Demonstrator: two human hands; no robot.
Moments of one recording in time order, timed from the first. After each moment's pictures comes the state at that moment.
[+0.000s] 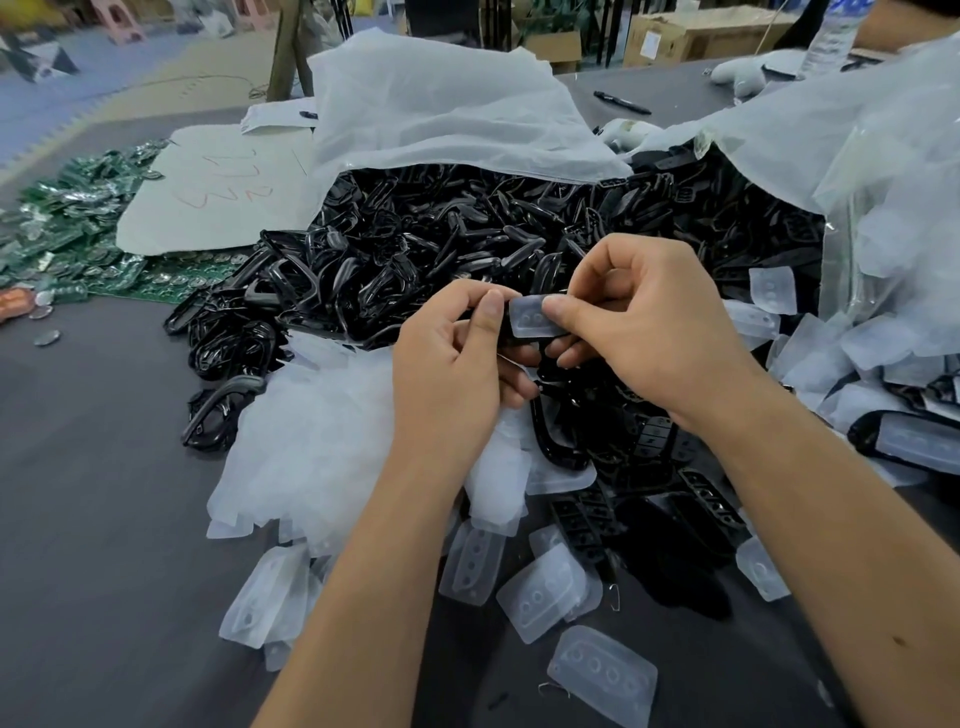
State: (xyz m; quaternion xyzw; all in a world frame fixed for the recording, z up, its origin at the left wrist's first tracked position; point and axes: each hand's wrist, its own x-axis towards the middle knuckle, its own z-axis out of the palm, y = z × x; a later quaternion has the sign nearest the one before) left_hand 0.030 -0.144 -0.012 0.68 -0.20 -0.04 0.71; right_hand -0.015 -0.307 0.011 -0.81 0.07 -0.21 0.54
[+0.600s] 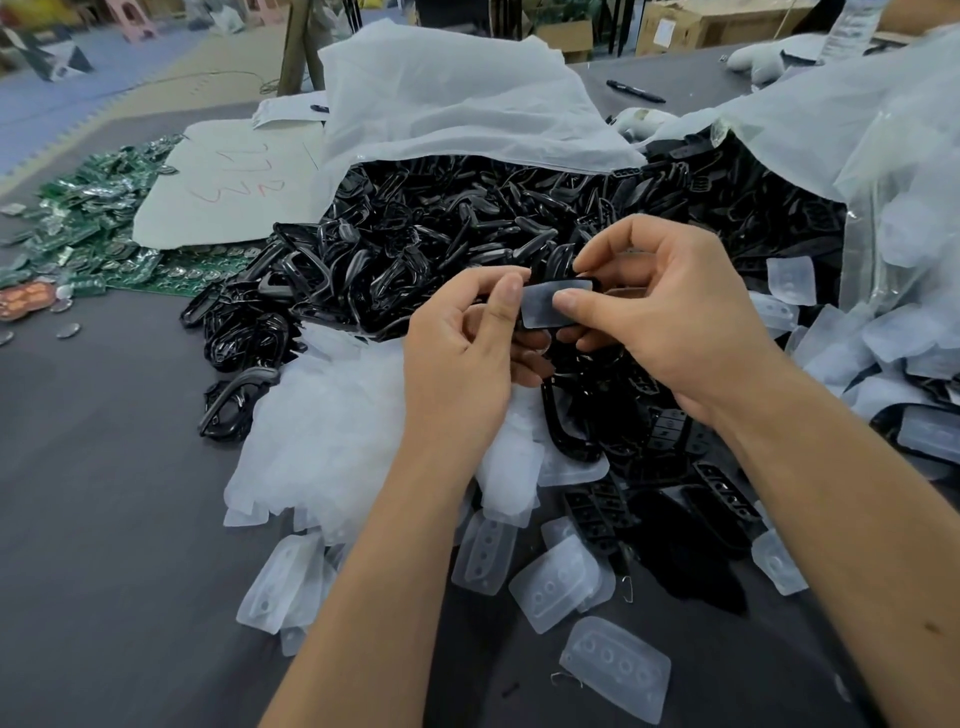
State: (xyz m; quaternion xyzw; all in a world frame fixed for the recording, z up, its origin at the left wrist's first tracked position) left_hand 0.029 -0.145 -0.011 0.66 -0.20 -0.02 0.72; right_hand -0.018 -0.302 0.017 -0.76 0.08 -0.21 0.61
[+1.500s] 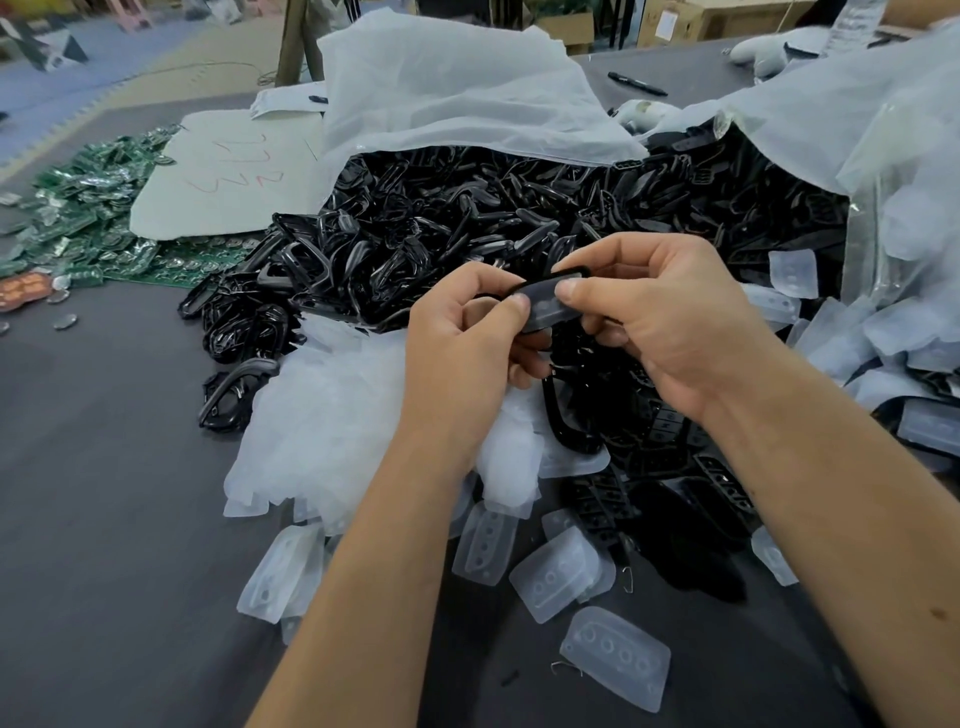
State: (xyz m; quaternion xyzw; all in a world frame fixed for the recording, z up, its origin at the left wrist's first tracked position) left_hand 0.028 -0.141 -0.006 0.65 -0.16 -0.09 0.74; right_hand -0.017 -0.293 0.020 -0.71 0.13 -0.15 0.68
